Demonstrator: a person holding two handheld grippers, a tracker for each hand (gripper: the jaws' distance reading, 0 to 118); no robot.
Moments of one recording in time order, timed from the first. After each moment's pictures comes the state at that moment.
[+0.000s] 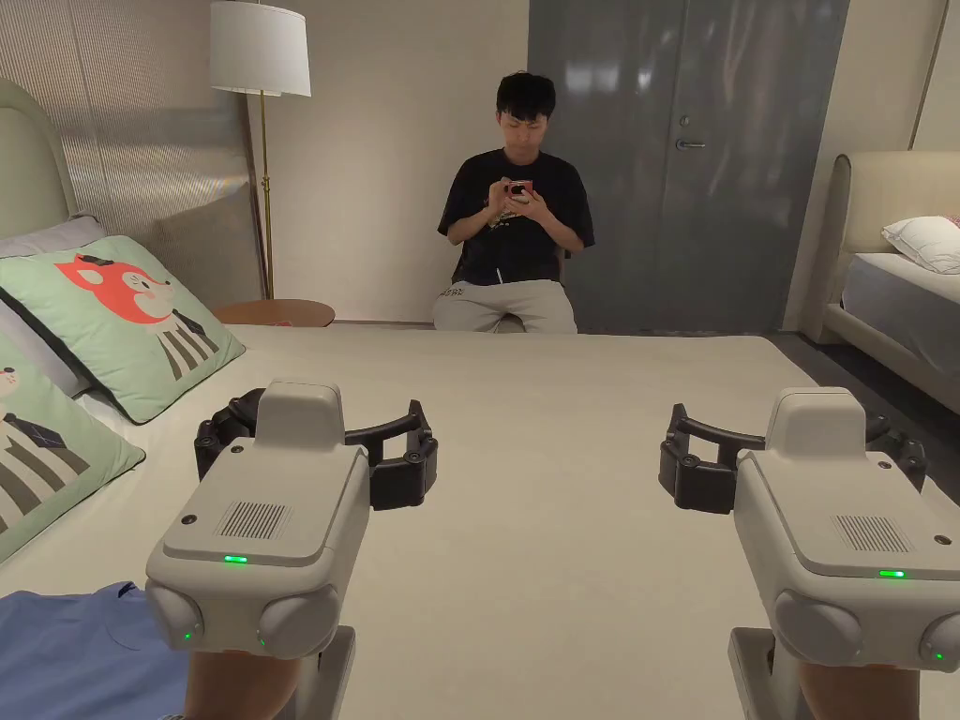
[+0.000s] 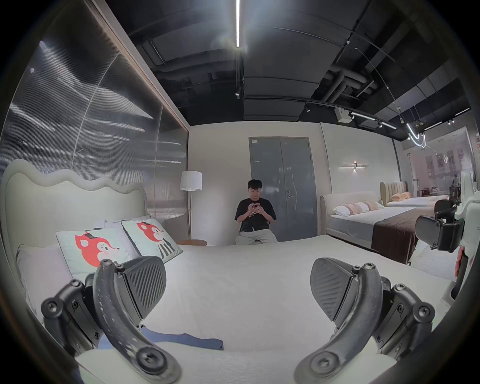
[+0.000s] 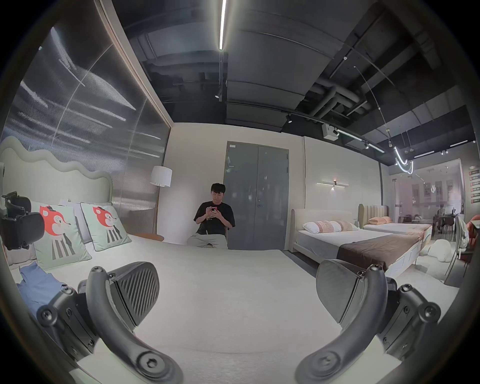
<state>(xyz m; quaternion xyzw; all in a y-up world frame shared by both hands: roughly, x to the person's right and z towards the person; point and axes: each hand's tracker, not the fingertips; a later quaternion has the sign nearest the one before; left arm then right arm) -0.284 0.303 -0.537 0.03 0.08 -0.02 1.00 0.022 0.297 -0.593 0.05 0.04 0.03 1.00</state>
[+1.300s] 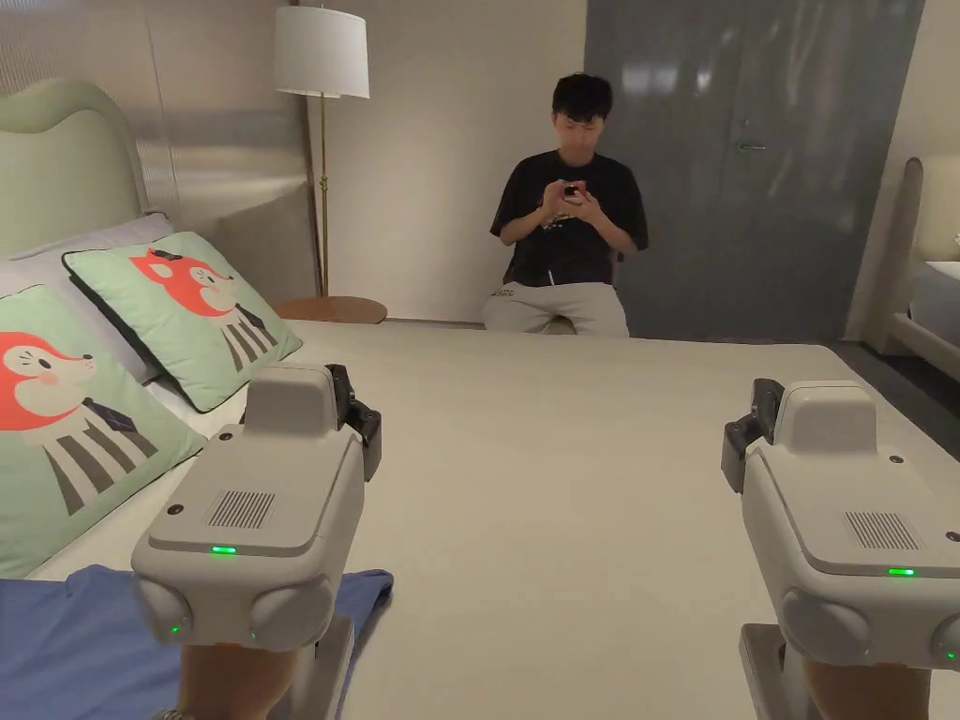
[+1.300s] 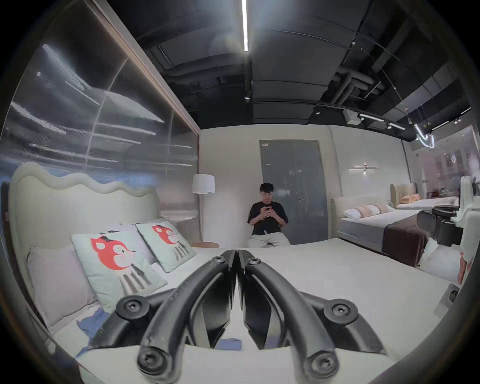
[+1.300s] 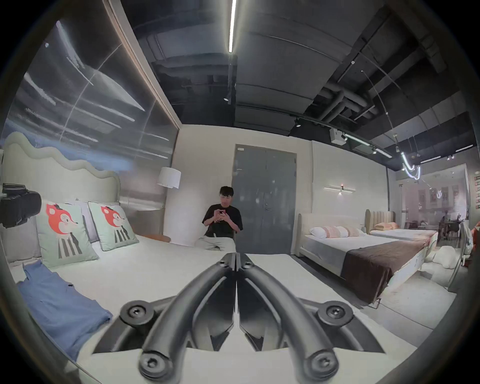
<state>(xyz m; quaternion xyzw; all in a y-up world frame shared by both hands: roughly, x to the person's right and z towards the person) -0.324 0.316 -0.503 0.04 0.14 -0.02 0.99 -0.020 0.304 -0.591 0.06 0.08 0.04 0.99</state>
